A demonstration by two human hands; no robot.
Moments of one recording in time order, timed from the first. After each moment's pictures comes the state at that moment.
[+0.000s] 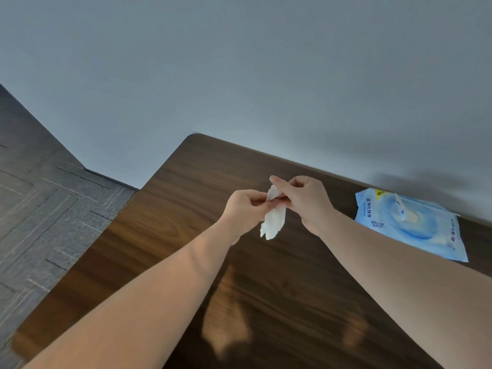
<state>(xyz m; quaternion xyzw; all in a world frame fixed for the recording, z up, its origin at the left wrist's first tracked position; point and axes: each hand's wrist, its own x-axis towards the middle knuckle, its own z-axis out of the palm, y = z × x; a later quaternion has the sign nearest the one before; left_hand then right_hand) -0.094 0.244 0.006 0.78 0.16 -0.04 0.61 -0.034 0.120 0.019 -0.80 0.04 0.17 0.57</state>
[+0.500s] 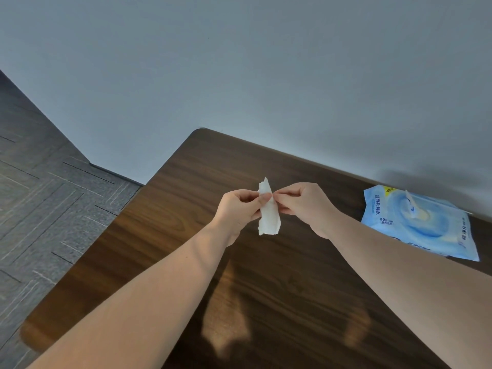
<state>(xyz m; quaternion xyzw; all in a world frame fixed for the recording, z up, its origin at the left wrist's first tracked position) -0.107 0.262 -0.001 0.68 0.26 -0.04 0.69 -0.047 0.121 0.012 -0.85 -0.08 0.23 0.48</state>
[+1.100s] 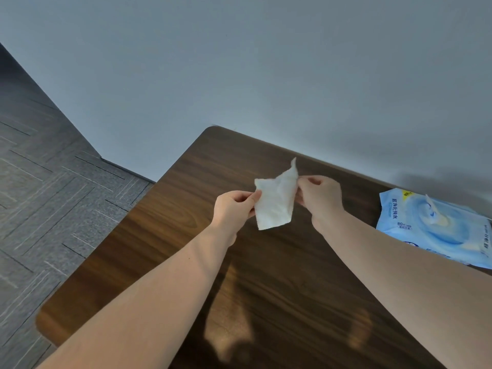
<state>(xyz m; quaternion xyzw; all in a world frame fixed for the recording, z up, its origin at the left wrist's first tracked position) -0.113 0.283 -0.015 0.69 0.36 0.00 0.63 -0.038 0.146 0.003 -0.79 0.13 0.12 0.58</state>
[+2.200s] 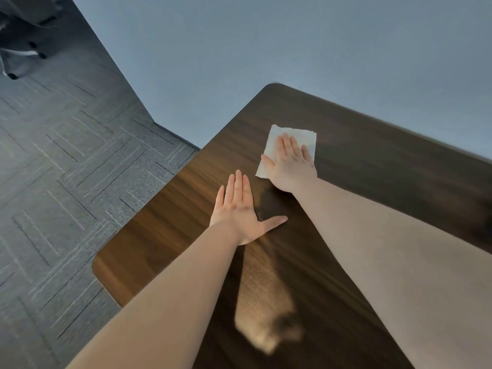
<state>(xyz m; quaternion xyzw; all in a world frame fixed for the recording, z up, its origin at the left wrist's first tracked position) -0.182 0.360 -0.084 0.95 0.23 -0.20 0.09 -0.038 0.300 -0.106 -0.94 -0.30 0.16 0.09</state>
